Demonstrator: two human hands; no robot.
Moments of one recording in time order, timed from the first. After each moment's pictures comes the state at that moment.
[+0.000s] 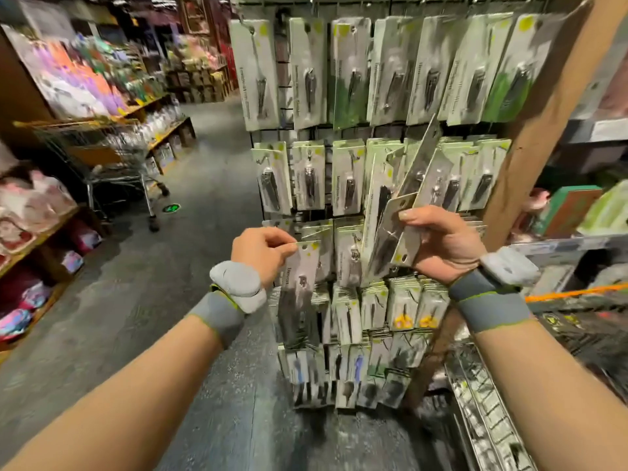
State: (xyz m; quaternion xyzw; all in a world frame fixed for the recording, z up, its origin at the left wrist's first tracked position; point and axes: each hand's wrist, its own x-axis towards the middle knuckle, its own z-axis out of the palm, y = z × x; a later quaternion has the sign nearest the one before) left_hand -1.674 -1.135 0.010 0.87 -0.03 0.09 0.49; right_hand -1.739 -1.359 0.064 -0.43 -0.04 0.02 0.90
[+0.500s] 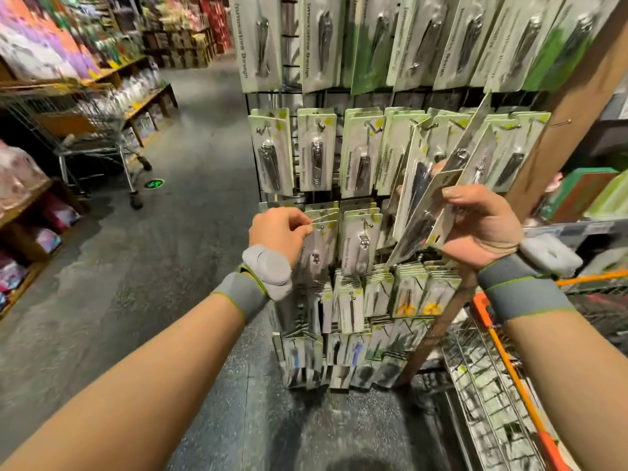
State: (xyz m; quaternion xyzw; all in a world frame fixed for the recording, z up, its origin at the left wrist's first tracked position) left_hand -1.639 -1.156 -0.009 0.91 -0.06 0.11 0.39; right_hand -1.703 -1.382 0.042 -0.39 0.00 -0.02 0.92
